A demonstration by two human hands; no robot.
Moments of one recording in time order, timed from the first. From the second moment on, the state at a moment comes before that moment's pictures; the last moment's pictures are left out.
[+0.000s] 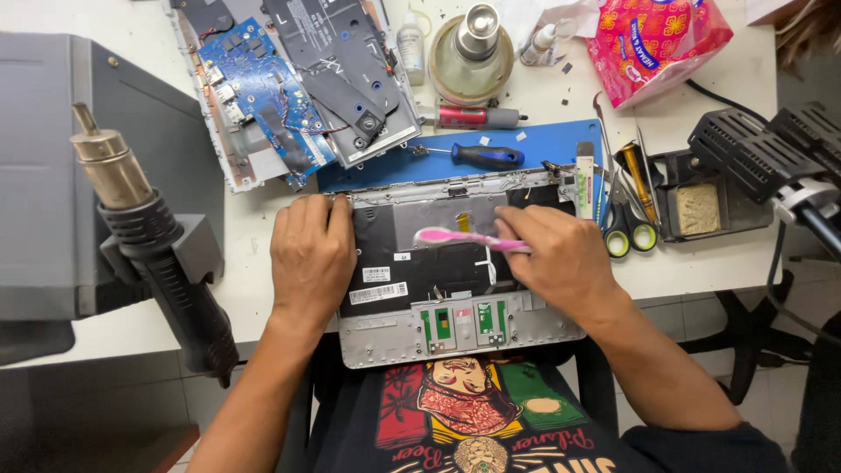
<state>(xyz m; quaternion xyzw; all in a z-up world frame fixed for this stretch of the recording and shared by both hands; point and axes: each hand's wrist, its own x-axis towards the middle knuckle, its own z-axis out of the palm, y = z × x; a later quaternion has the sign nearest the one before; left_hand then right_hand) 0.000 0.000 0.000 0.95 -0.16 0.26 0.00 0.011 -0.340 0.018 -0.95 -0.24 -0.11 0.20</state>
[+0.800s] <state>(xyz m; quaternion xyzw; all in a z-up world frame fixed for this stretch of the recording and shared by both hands) -0.009 -0.012 0.010 0.97 -0.08 0.22 0.11 0.047 -0.339 0.030 -0.90 -0.19 -0.10 0.39</state>
